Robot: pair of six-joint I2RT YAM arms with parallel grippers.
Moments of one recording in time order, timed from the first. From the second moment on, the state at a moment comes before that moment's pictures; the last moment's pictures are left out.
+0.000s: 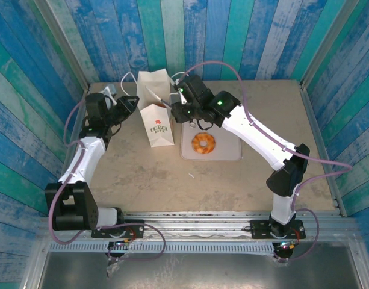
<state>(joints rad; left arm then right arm) 0.03 1.33 0.97 0.03 0.52 -0.77 0.83 1.87 2.02 -0.91 0.12 0.34</state>
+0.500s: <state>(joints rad) 0.03 1.33 0.97 0.04 0.53 -0.79 0.83 1.68 1.96 -0.84 0.04 0.36</state>
